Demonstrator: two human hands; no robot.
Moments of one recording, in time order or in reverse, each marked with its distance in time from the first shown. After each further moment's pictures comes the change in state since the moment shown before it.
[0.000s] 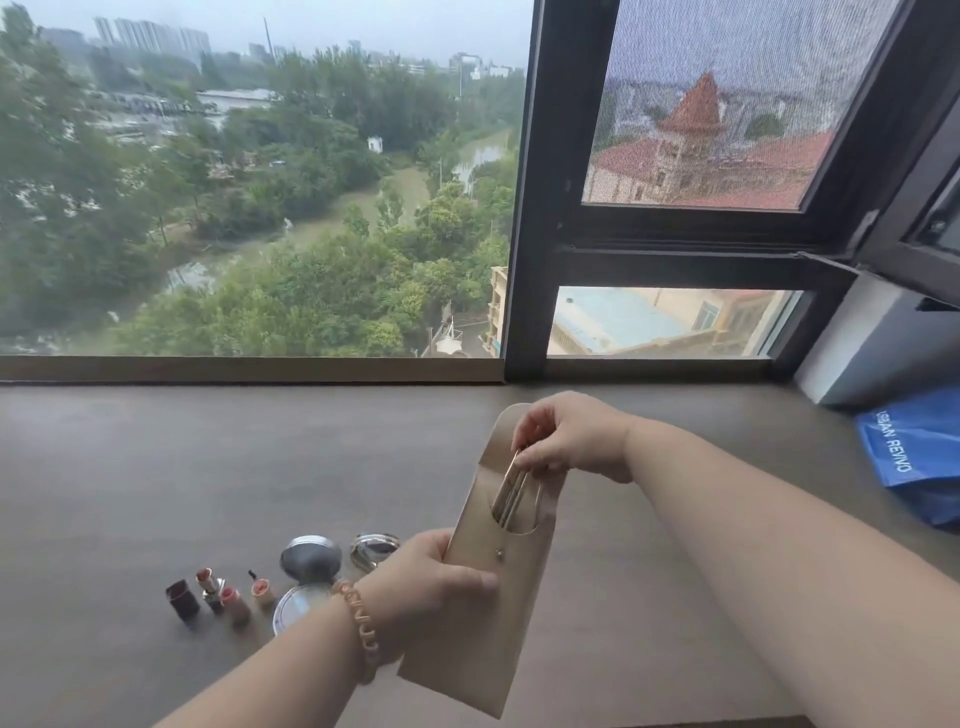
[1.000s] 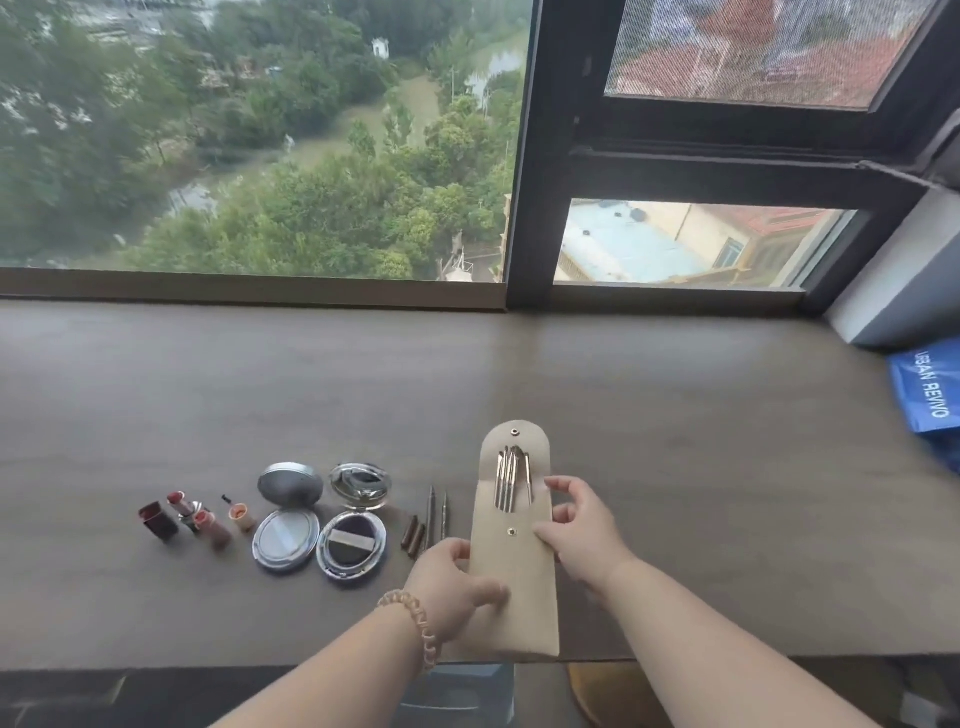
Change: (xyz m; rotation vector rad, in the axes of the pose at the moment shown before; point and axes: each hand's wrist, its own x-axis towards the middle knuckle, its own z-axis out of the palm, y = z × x) left_hand 0.054 -0.109 0.035 0.234 0.295 -0.254; right_hand -0.026 0.160 0.114 0.399 0.361 0.376
